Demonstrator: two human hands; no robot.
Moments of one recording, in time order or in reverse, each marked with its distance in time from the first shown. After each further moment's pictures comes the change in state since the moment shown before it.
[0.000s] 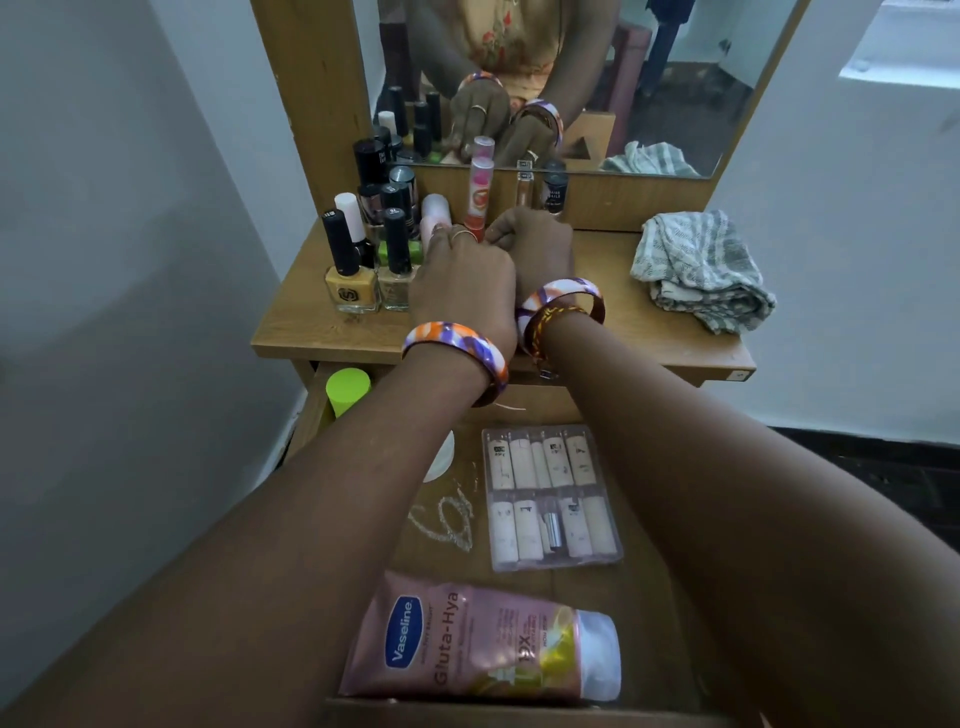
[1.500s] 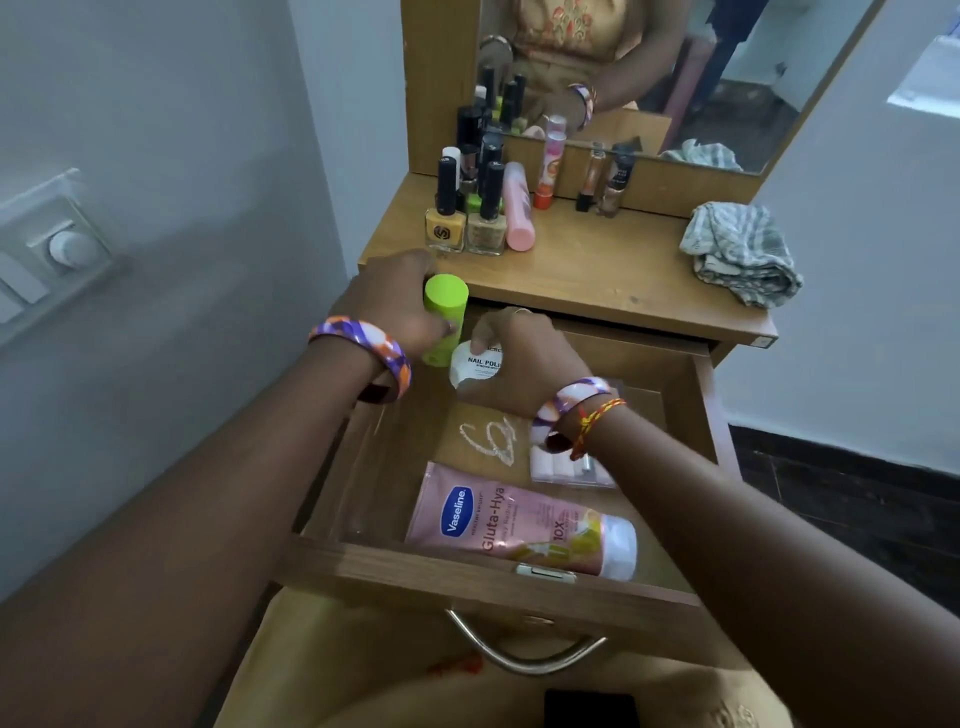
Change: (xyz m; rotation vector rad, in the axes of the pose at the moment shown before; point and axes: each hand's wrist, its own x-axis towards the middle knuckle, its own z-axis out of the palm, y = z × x) left_hand -0.083 -0.106 -0.004 -0.491 -0.088 -0.138; right_hand -0.111 -0.026 0.053 -0.086 -0.048 -0.409
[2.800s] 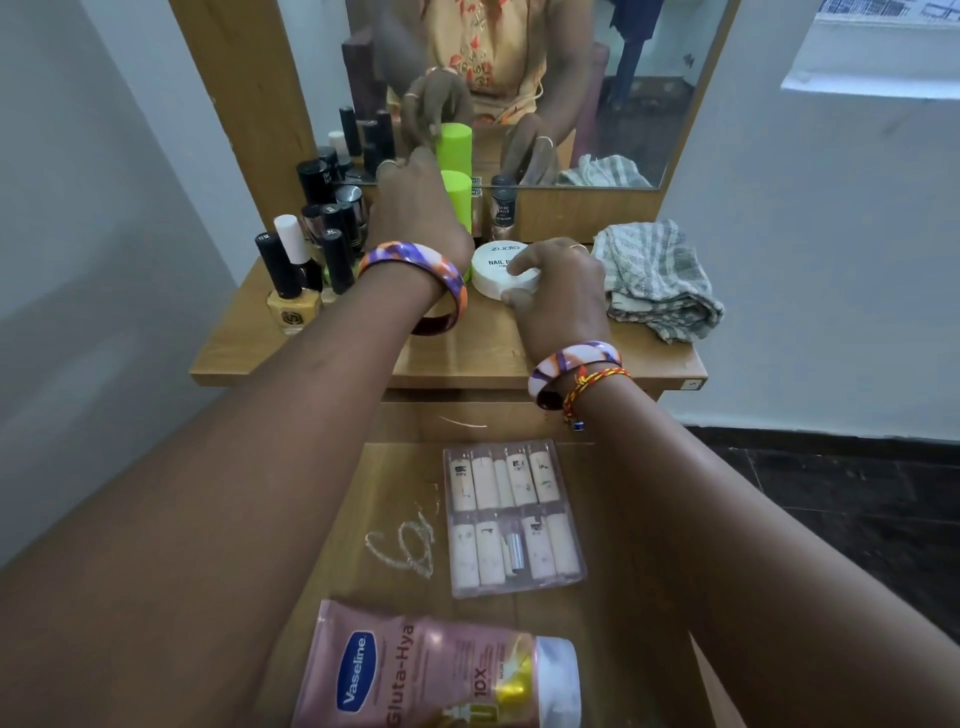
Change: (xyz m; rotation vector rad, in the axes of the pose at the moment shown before) left_hand 0.119 0.126 0.035 0.000 0.278 0.051; right_hand 0.059 0.106 -0.063 0.133 0.570 0.339
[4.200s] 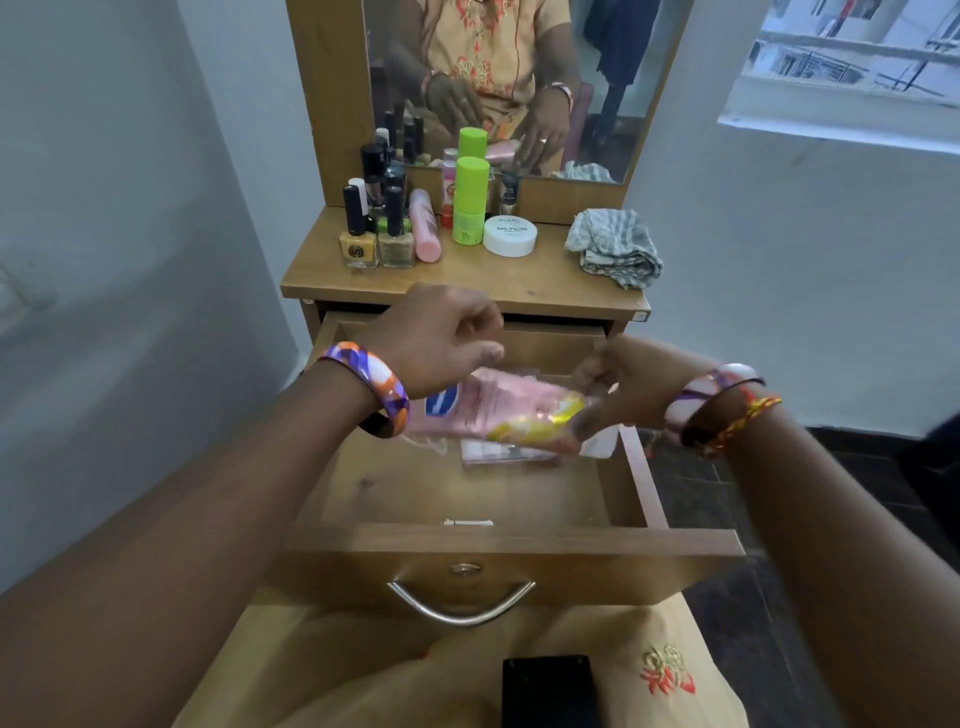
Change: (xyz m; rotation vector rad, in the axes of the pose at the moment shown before) left_hand -0.162 -0.046 -0.067 -0.103 -0.427 0.393; right_hand -0.137 0.004 -0.112 -0.308 -0.745 0.023
